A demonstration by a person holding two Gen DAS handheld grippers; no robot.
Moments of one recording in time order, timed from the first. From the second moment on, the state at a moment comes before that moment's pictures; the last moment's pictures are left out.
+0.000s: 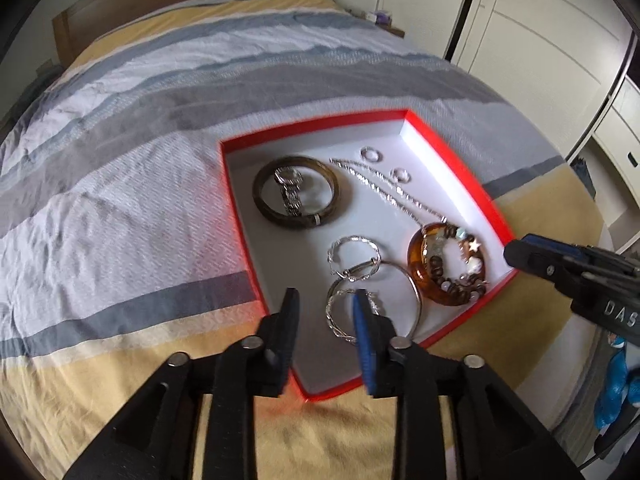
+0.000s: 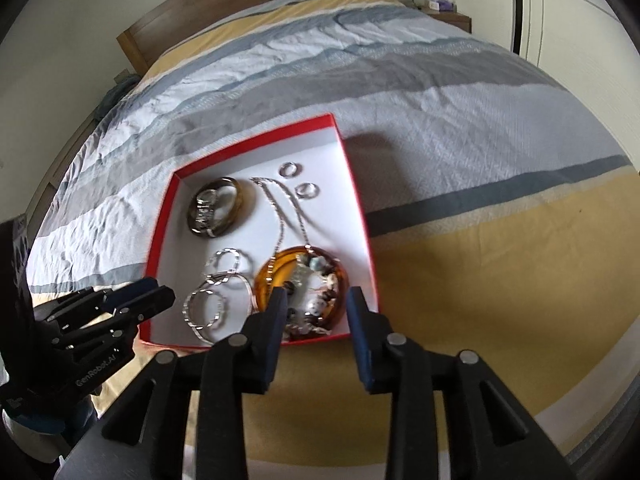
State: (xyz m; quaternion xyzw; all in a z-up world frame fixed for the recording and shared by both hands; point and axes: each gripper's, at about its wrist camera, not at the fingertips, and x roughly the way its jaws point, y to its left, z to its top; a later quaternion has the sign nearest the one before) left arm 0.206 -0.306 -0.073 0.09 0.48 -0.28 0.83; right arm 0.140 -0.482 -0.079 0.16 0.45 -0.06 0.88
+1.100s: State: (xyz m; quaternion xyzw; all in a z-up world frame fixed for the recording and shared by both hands) left arm 0.086 -0.087 0.026 0.04 0.37 -0.12 0.92; right arm 0.058 -0.318 -0.018 0.06 0.41 0.00 0.91
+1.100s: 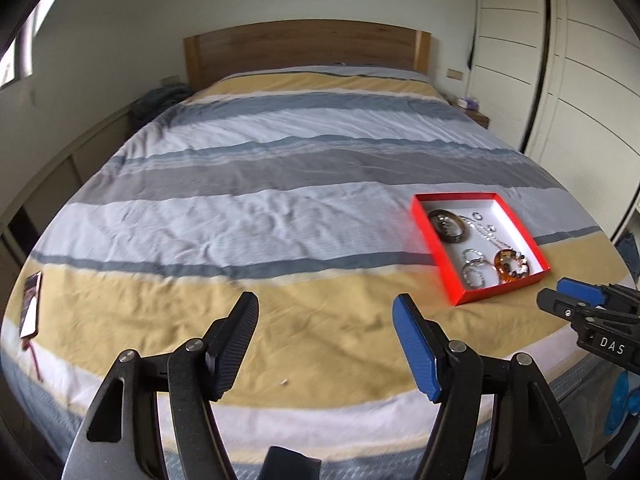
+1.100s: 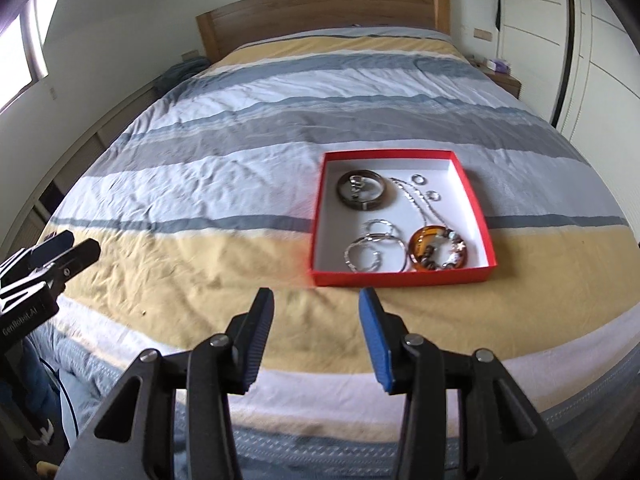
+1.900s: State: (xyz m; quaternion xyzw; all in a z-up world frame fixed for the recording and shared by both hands) left arm -0.004 -0.038 0.066 0.03 0.31 -0.09 0.95; right arm -0.016 -0.285 0.011 0.03 0.37 0.03 0.93
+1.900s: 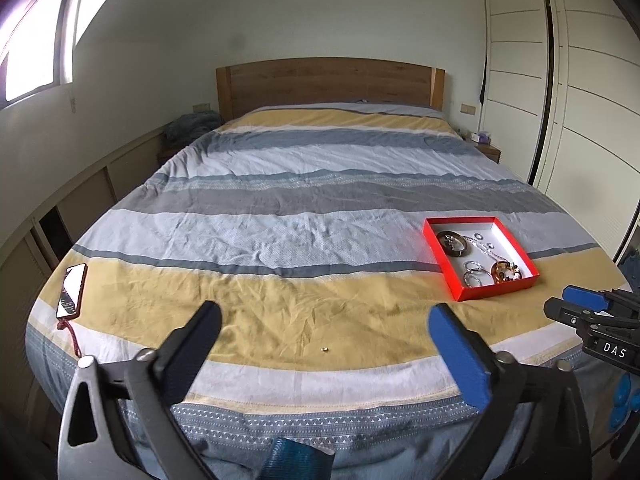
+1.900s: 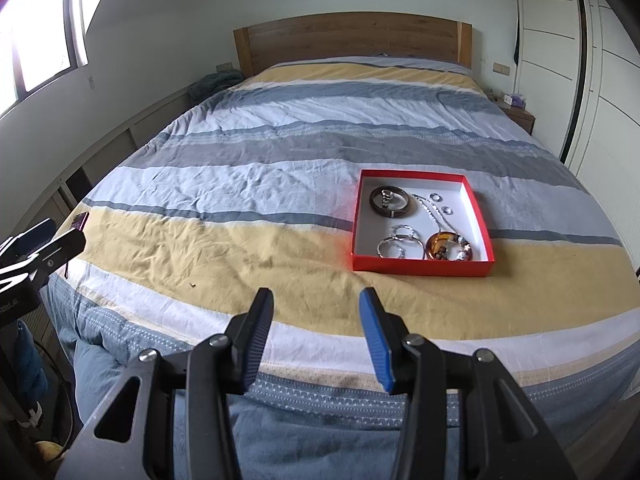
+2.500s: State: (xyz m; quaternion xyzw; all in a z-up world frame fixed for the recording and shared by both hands) left arm -0.016 -0.041 0.065 0.04 0.31 -0.08 0.95; right arm -0.032 -0.303 0.004 0.05 0.36 0.01 0.93
